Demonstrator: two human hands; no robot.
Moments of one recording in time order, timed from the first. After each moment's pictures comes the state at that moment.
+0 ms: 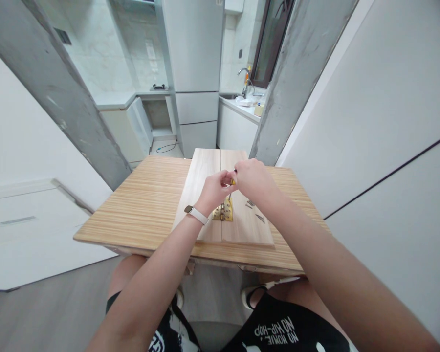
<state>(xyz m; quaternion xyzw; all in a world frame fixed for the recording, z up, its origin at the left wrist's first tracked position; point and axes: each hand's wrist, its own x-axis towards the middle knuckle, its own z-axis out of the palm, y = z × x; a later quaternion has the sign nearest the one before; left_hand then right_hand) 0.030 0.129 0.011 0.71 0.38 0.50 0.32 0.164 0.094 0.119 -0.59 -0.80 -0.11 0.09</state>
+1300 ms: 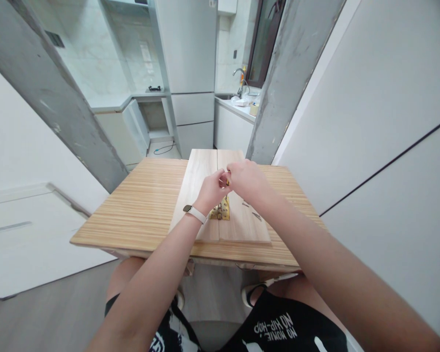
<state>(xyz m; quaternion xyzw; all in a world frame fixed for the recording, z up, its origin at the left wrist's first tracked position) 0.033 0.130 0.010 0.74 0.39 0.47 0.27 0.163 0.088 0.121 -0.58 -0.81 -0.09 0.10</state>
